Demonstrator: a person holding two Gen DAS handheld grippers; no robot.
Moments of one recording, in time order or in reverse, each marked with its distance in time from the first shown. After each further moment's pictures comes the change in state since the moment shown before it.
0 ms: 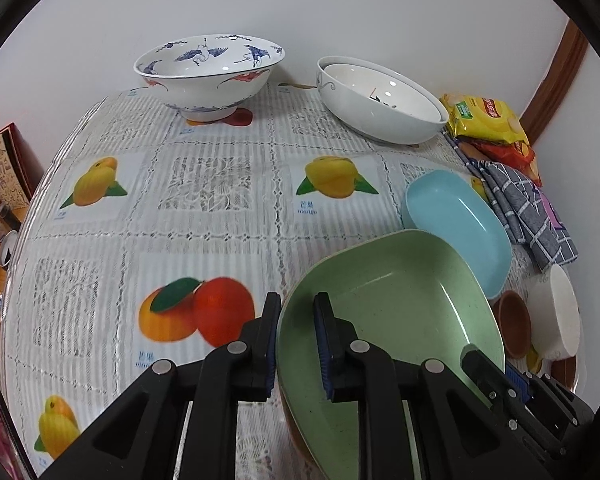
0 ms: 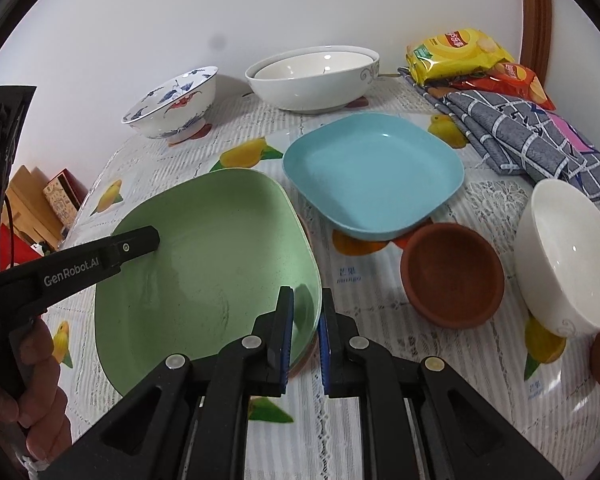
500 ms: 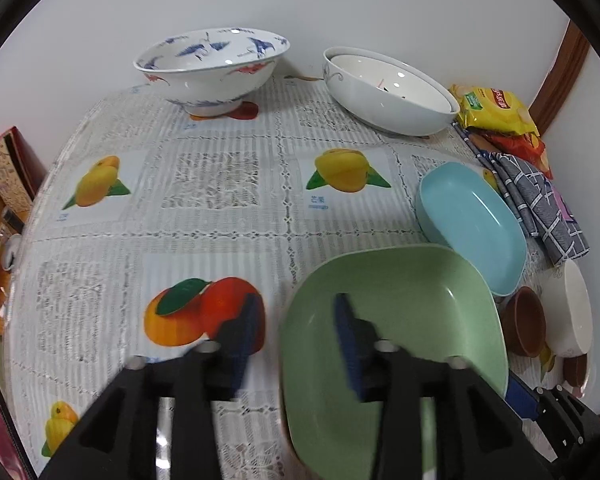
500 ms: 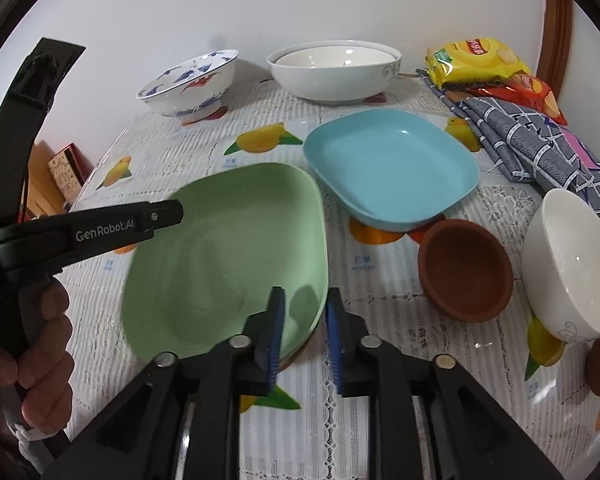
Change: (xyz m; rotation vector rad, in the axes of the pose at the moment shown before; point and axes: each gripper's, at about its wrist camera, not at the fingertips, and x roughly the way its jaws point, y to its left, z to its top) left arm 0.004 0.001 -0.002 0.021 0.015 0.048; right arm -0.002 0.013 -0.011 -0.077 0.027 0.000
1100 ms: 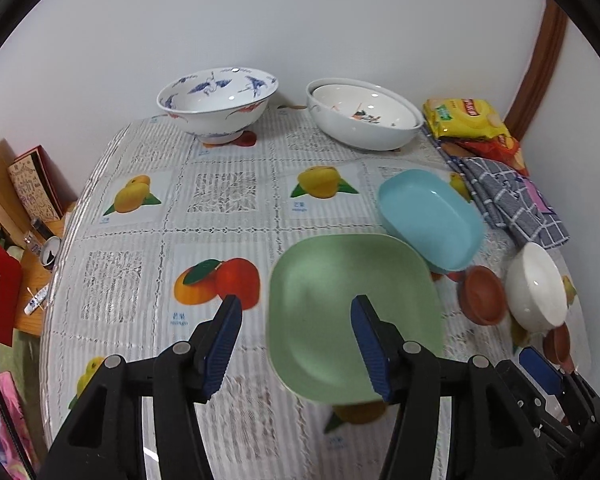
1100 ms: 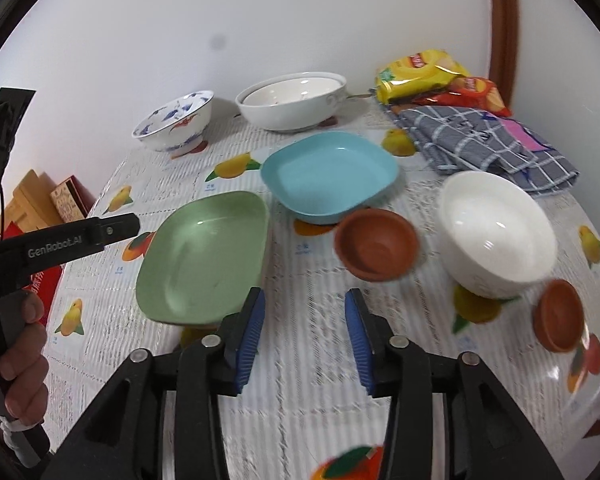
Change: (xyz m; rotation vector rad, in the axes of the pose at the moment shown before) left arm -0.075 -0.025 -0.025 0.034 -0.066 0.020; right arm -0.073 -0.041 -0.028 0.095 -0.096 -0.031
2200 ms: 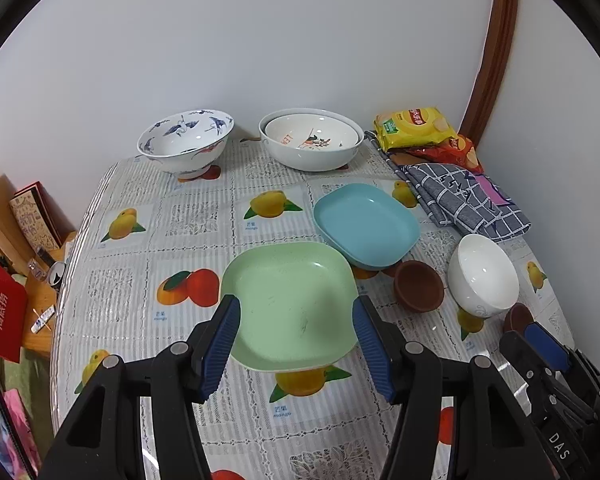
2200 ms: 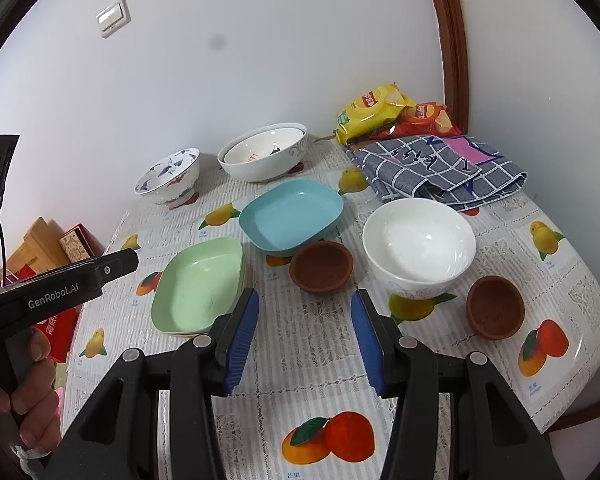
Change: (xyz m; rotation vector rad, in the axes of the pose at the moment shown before) left arm -0.062 -0.052 -0.013 0.074 -0.082 -0.025; right arm -0.071 -0.040 -0.003 0.088 -0.129 0.006
